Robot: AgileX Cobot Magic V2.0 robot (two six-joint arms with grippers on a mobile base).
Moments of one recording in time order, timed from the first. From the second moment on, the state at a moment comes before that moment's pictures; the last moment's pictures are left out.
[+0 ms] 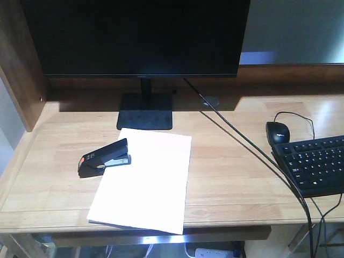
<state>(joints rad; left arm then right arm) -0.07 0.22 -0.19 -0.15 0.22 0.19 0.28 -0.01 -0.29 0.13 0.26 -0.08</state>
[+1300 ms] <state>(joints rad) -0.07 -0.01 0.03 -0.14 0.09 0.14 0.28 -0.01 -0.29 0.13 0.26 -0.08</state>
